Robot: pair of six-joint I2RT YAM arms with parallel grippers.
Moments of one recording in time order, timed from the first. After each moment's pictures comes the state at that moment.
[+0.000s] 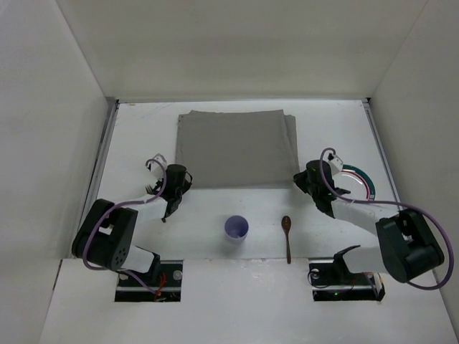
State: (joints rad) left arm -0.36 1.41 0.45 0.26 -0.42 -0.92; right arm 0.37 1.32 0.50 0.19 0.32 1.00
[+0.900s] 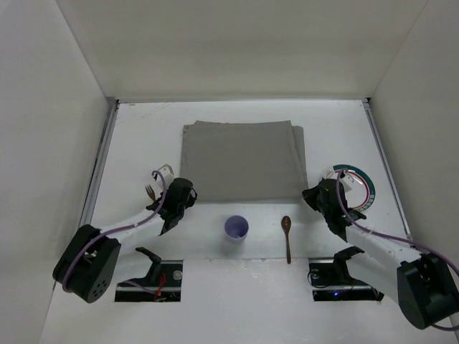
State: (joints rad) left arm -0.52 1.18 0.35 0.09 -0.46 -0.93; right arm 0.35 0.98 0.29 0.07 0.28 0.99
